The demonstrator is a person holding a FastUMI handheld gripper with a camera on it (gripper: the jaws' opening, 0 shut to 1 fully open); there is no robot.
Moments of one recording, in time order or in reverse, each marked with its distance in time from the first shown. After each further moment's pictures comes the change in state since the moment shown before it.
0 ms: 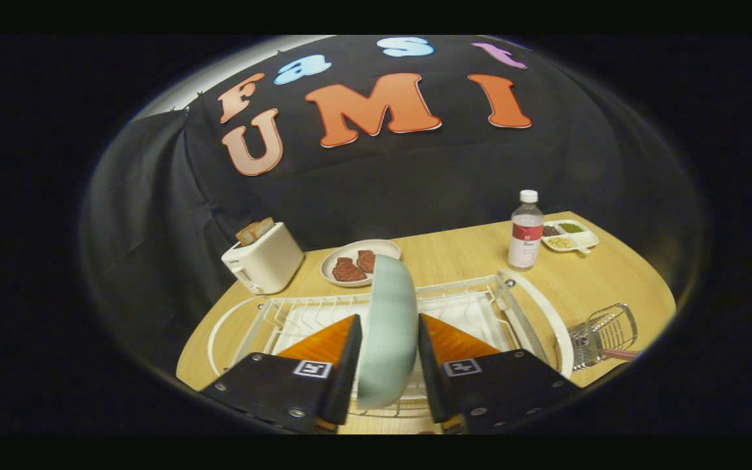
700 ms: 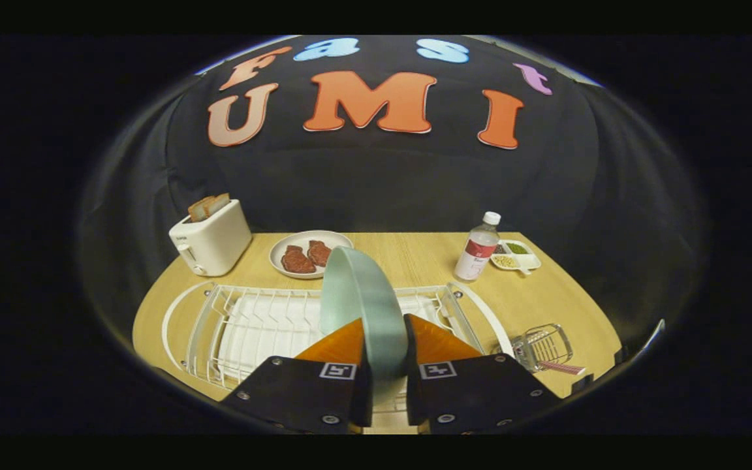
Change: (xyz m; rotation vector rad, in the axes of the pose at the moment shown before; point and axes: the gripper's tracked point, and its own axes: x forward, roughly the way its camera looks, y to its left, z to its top) arm -0.019 -0.018 0.030 -0.250 -0.019 -0.304
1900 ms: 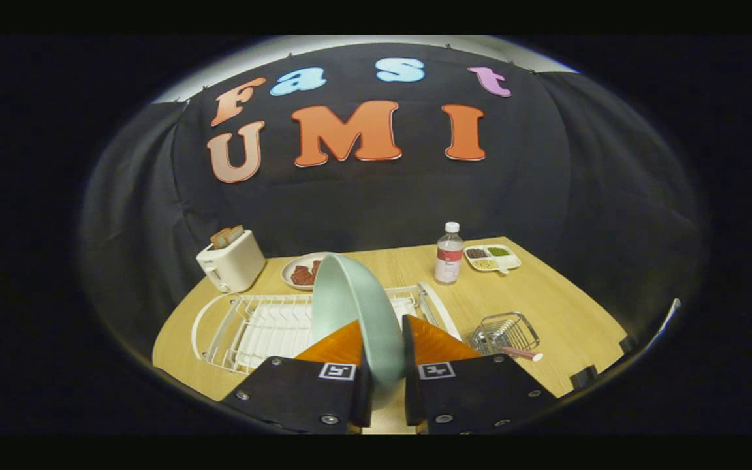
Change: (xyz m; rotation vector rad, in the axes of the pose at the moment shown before) arm -0.087 -0.056 -0.026 0.222 -0.102 0.136
